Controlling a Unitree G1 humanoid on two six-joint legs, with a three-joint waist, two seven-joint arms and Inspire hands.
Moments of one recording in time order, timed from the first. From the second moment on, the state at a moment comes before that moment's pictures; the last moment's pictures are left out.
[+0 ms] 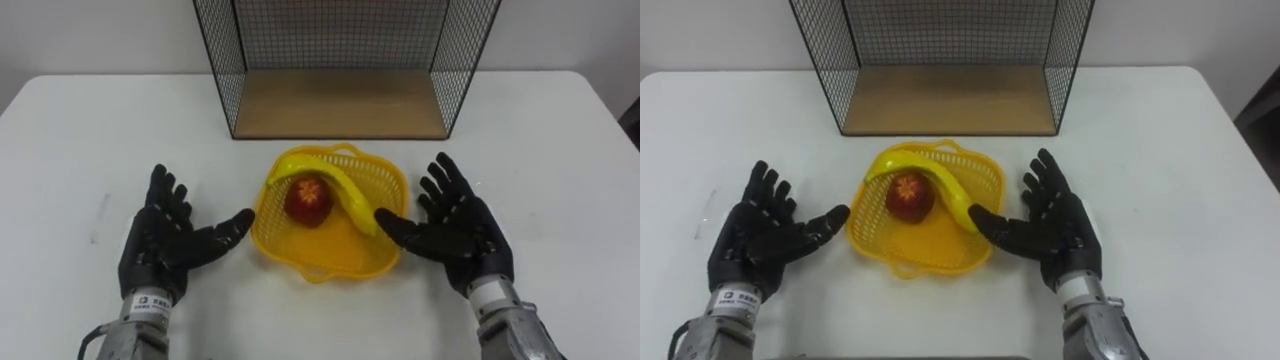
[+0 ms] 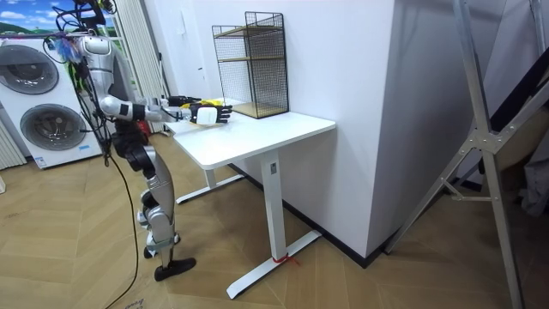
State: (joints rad) left arm 0.22 0.16 -0.05 0.11 -0.52 -0.16 0.01; right arm 0.19 -0.17 0.06 0.11 0.47 -0.11 0.09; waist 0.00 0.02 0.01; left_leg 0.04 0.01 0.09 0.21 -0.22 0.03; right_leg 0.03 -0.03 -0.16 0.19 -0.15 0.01
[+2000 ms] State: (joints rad) left arm 0.18 0.15 -0.16 0.16 -0.79 -0.15 -0.07; right arm 0.15 -0.17 0.15 0.18 0.50 -0.12 0.13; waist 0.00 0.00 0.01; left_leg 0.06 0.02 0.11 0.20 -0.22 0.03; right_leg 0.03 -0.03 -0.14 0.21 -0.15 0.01
